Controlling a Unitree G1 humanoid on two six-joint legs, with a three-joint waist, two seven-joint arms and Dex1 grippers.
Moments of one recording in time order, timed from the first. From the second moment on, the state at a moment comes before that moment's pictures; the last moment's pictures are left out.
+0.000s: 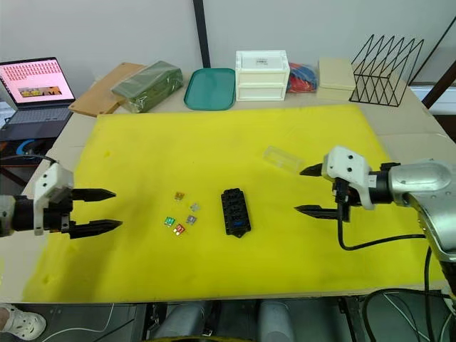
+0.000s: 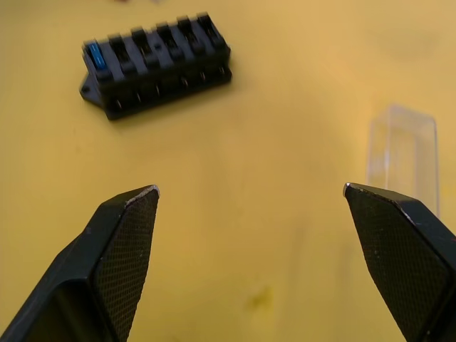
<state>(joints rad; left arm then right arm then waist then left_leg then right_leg) -0.04 1.03 0.28 -0.16 -0.53 0.55 -1.26 -0.31 -1.07 -0.11 -0.32 0.42 0.52 1.21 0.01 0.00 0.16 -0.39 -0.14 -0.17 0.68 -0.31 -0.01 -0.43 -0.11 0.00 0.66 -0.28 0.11</state>
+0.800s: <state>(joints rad) -0.29 0.86 0.13 0.03 -0.87 1.27 -1.15 -0.52 -0.94 0.11 -0.44 0.46 0.59 1.17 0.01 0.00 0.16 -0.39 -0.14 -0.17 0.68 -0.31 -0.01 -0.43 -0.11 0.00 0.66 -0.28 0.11</state>
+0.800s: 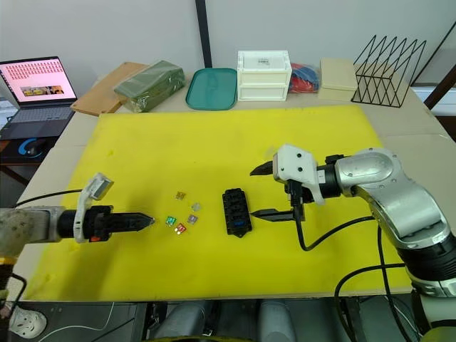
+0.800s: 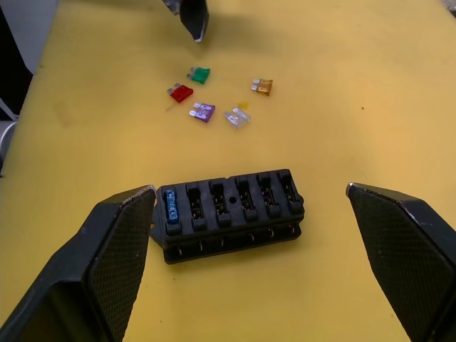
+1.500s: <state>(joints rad) -0.46 0.79 -0.02 0.22 -0.81 1.36 -1.18 -0.51 -0.94 0.11 -0.47 0.45 0.59 1.14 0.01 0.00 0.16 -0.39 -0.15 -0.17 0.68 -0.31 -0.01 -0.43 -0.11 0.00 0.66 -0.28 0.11</state>
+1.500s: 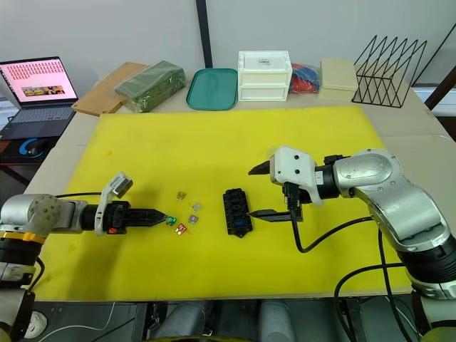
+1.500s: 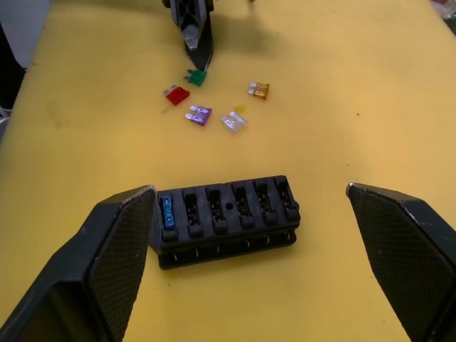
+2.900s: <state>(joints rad) -0.44 0.79 -0.10 0.21 -0.73 1.22 -1.26 -0.51 -0.94 0.14 -0.47 0.40 0.57 1.15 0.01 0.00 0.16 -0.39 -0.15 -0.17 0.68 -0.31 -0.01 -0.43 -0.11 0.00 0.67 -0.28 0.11</state>
